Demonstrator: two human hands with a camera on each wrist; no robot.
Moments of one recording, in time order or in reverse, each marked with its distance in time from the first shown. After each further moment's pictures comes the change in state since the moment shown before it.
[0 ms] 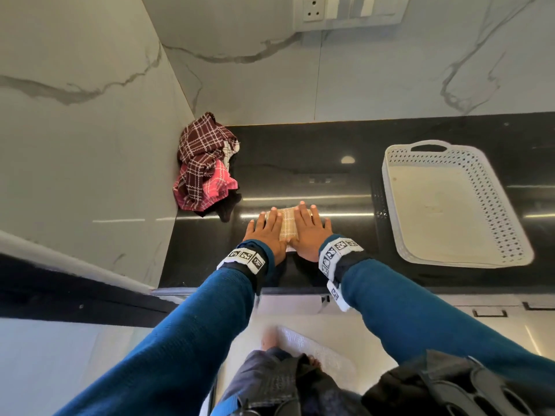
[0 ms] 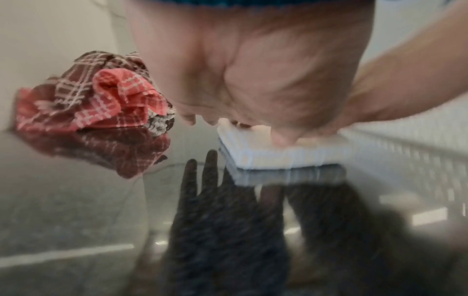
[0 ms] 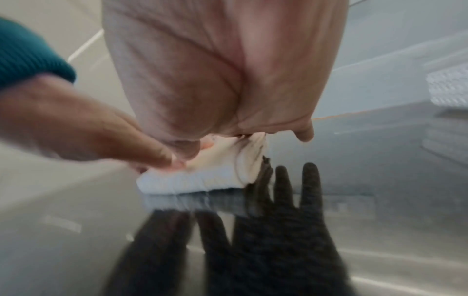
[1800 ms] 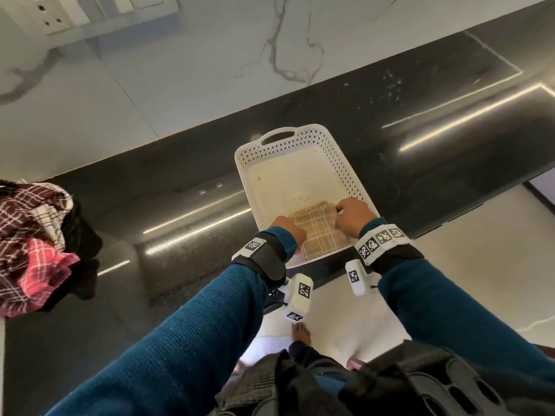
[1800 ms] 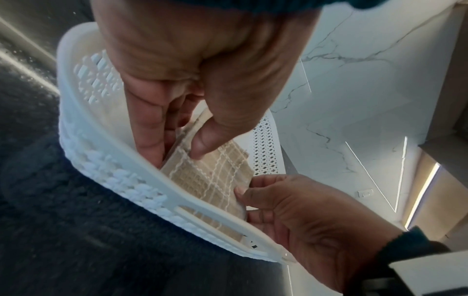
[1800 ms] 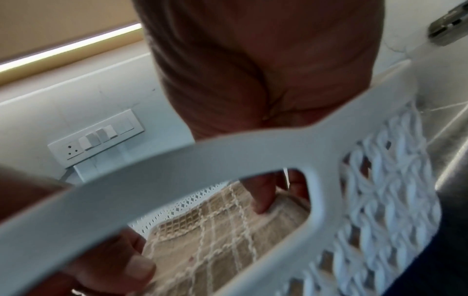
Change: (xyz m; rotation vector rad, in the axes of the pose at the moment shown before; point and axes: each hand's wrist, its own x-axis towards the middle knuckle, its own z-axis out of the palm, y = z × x) left_hand 0.094 0.341 -0.026 -0.603 -0.418 -0.108; right_hand -0.138 0.315 -0.094 0.501 0.169 0.746
